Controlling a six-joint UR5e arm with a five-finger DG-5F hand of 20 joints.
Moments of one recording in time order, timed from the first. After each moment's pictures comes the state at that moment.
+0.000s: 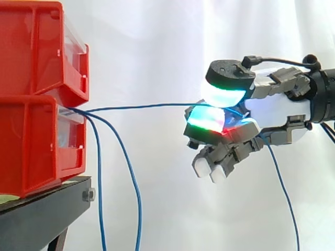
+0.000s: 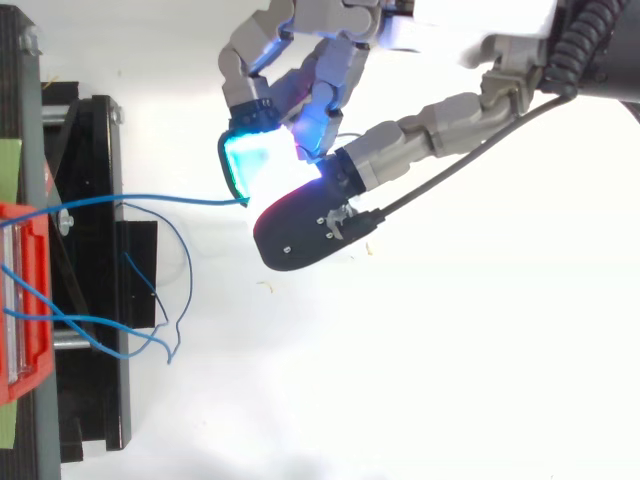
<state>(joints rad) 0.00 -2.22 -1.12 -3.03 -1.48 -0.33</state>
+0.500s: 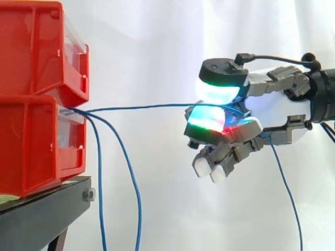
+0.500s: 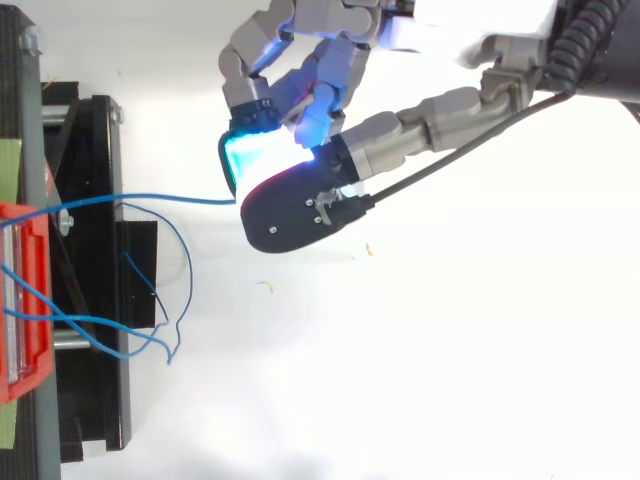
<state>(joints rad) 0.00 -2.22 -1.12 -3.03 -1.48 -0.33</state>
